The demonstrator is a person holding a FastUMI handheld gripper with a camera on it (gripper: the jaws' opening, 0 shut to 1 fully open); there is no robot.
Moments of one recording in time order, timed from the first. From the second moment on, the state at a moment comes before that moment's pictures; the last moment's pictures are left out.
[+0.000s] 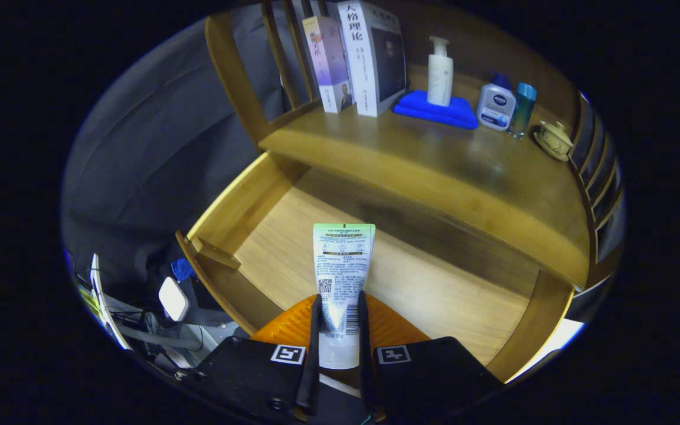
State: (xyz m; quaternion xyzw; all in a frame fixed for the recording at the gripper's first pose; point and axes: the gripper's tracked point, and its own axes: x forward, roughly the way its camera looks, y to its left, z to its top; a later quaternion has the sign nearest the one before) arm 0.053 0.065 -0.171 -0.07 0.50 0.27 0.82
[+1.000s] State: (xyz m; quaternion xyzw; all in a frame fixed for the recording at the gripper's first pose) arm 0.233 0.013 -0.132 0.11 0.45 0.09 0.88
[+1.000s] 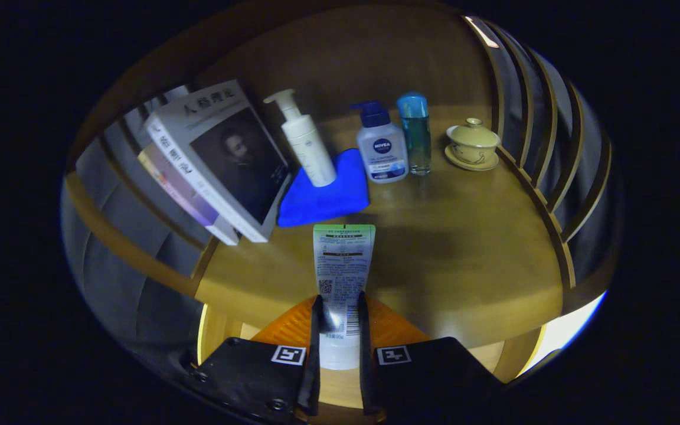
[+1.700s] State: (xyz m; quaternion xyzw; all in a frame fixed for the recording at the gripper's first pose) arm 0.265 0.022 -0.139 0.14 0.43 0.07 0.89
